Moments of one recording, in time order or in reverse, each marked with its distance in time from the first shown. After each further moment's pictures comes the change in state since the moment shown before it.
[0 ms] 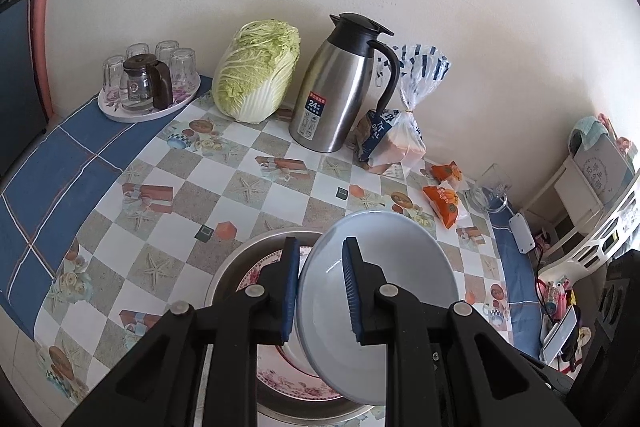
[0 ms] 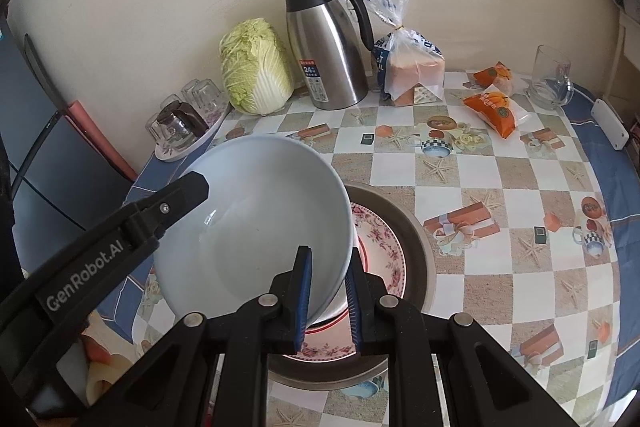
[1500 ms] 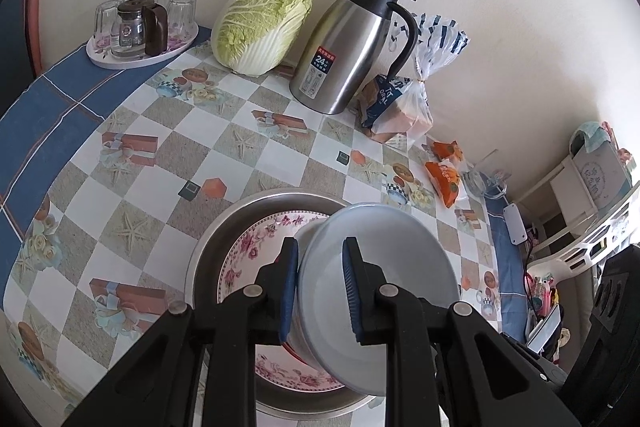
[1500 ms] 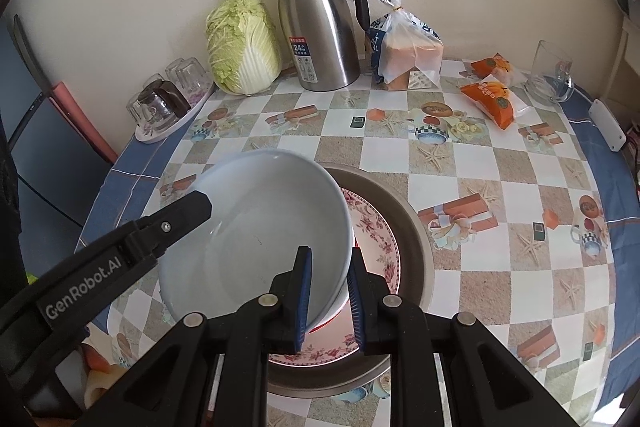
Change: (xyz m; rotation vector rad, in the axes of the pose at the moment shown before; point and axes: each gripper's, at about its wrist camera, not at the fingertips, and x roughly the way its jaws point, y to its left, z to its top) left arm 0.037 0.020 -0.014 -0.073 0.122 -0.062; right arm 0.029 0.000 -0.004 -0.020 0.051 -0.070
